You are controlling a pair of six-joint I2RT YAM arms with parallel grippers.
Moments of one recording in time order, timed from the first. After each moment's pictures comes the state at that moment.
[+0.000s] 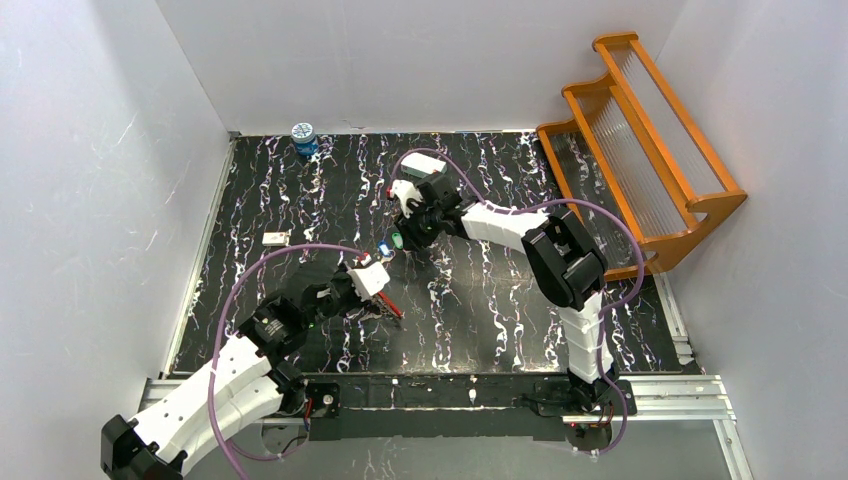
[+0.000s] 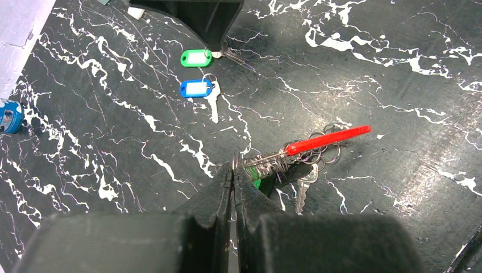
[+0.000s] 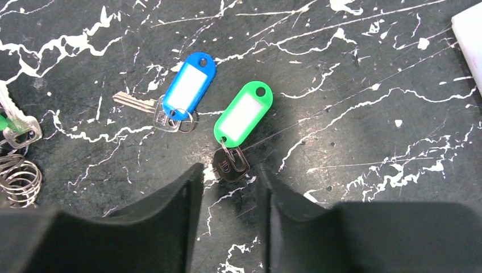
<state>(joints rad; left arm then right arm) -0.69 0.66 0.49 -0.34 0.04 0.50 0.74 2.09 1.46 -0.19 -0.35 -0.17</state>
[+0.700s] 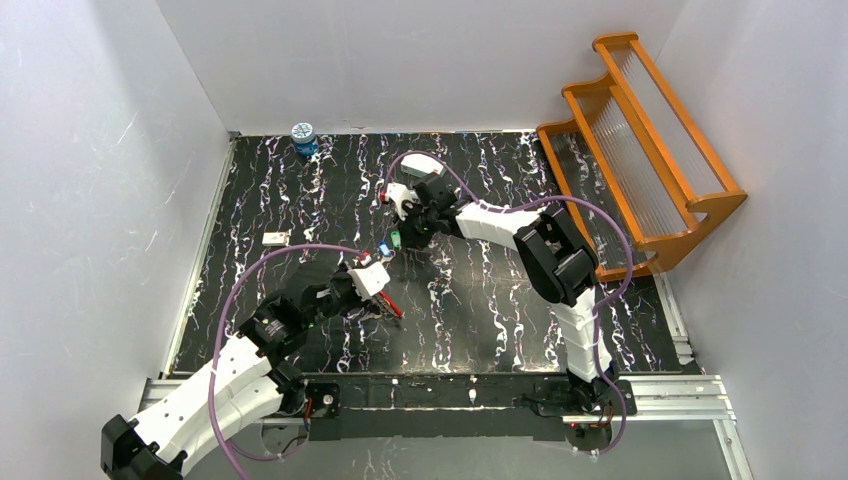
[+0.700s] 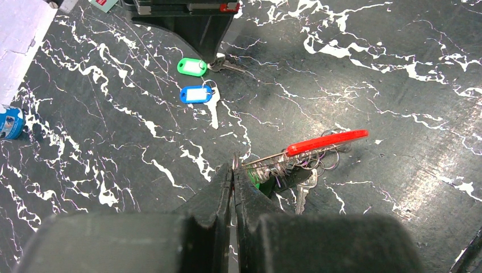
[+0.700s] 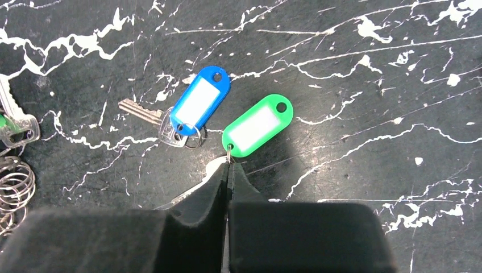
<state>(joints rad) -0.69 0.66 0.48 -0.32 0.05 0.50 0.74 2.14 1.51 -0.19 -0.42 -0.24</state>
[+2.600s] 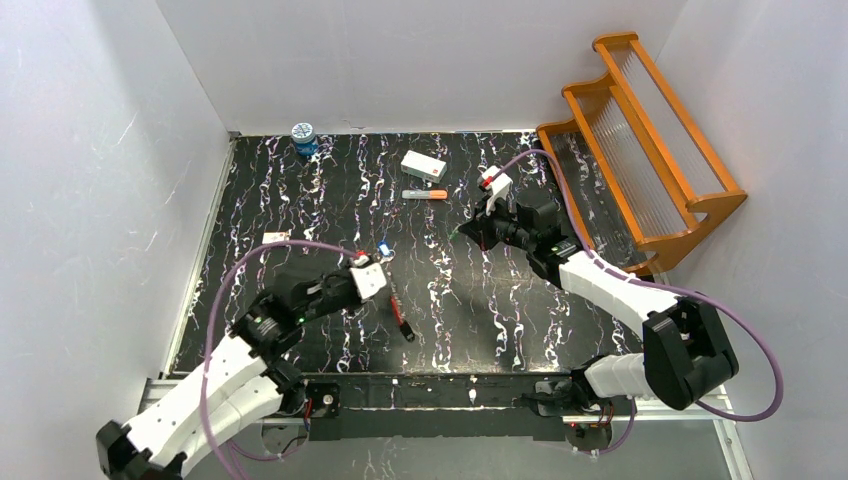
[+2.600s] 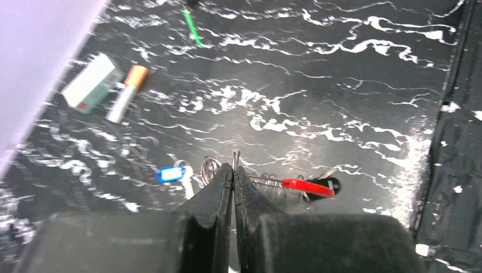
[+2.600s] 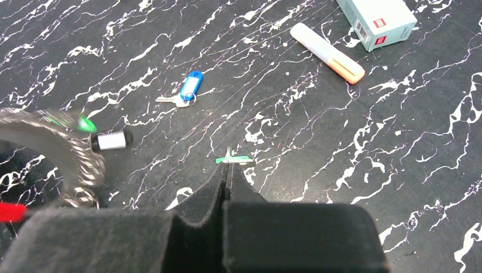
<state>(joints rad) -0.68 0.70 0.55 -0.23 0.36 0.44 0.54 1.32 0.77 0.20 -0.38 0.04</state>
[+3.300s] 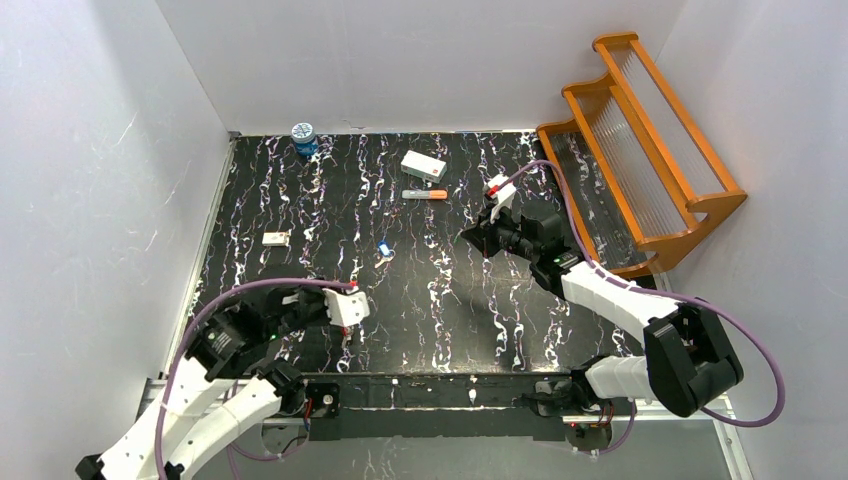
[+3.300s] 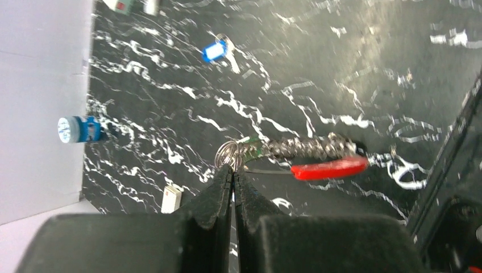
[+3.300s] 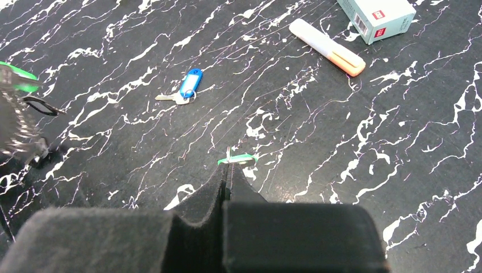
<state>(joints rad) -0.68 0.50 0.80 -0.89 0.06 0.82 0.54 1.28 0.67 0.31 -0.37 0.07</state>
